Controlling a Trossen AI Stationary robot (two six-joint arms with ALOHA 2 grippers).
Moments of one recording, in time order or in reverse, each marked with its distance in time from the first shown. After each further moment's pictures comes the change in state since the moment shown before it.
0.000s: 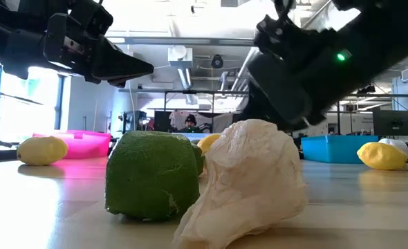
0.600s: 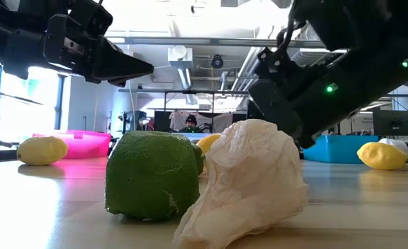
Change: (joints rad) left arm 0.000 0.000 0.000 0.001 0.000 0.013; right arm -0.077 0.000 -0.176 0.360 -0.137 -0.087
